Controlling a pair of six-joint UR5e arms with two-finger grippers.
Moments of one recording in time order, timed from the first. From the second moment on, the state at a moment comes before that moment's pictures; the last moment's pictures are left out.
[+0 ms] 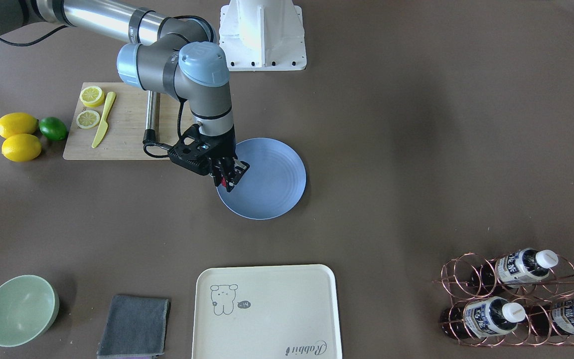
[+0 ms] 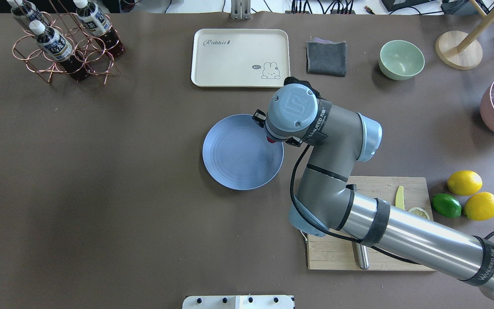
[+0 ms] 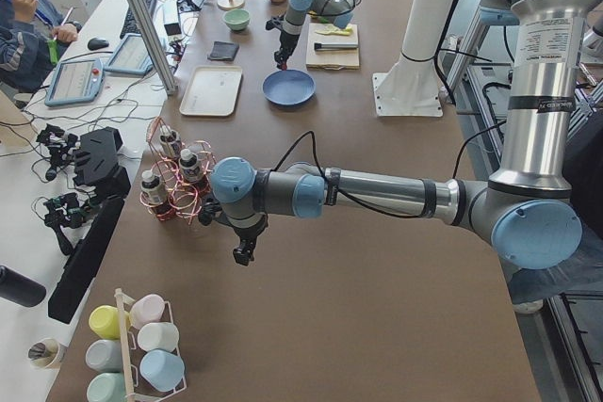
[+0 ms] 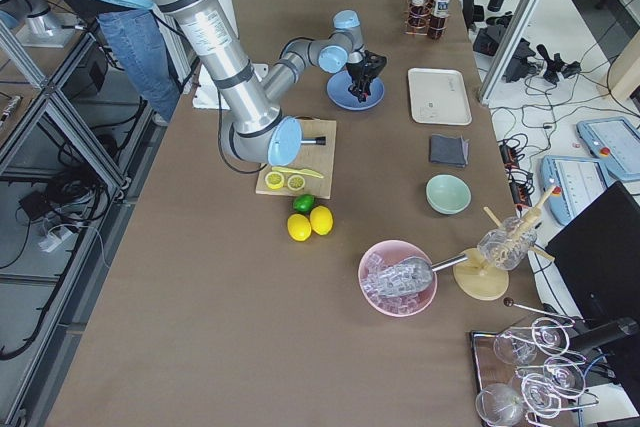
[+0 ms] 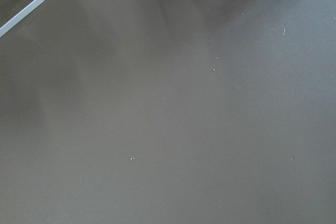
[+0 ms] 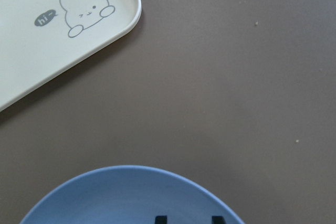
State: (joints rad) left arm -1.52 -1.60 -1.64 -1.54 -2.44 0.21; right arm 0.52 -0.85 1.54 -1.45 1.64 1.78
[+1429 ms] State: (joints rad) left arm -1.52 -1.59 -1.64 -1.54 -2.44 0.21; right arm 0.43 -0.74 1.40 -1.45 1.52 1.88
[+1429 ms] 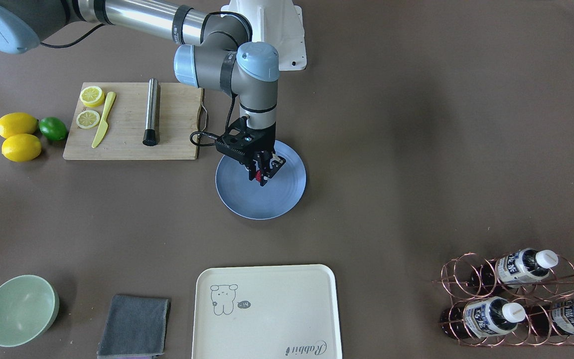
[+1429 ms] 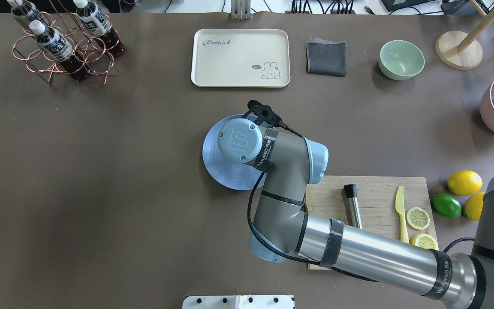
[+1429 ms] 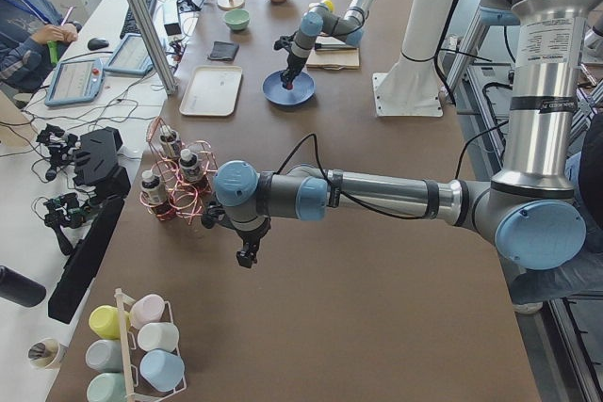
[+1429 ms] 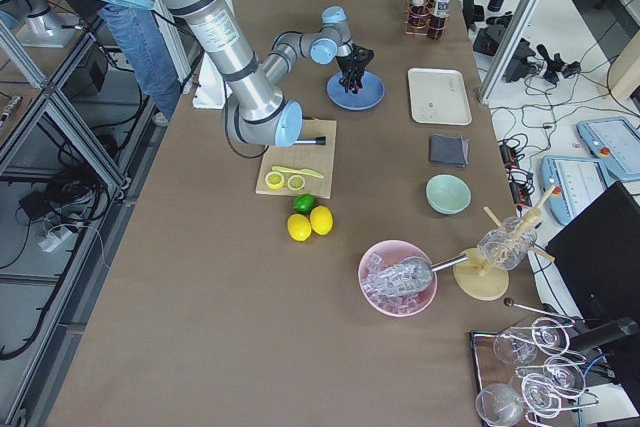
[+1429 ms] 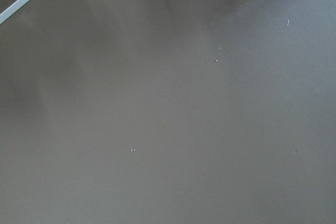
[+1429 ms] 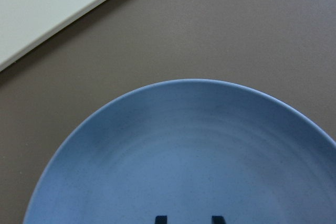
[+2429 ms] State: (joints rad) left arm -1.52 -1.55 -1.63 -1.54 -2.43 0.21; right arm 0.54 -0.75 1.54 -1.65 1.64 1.73
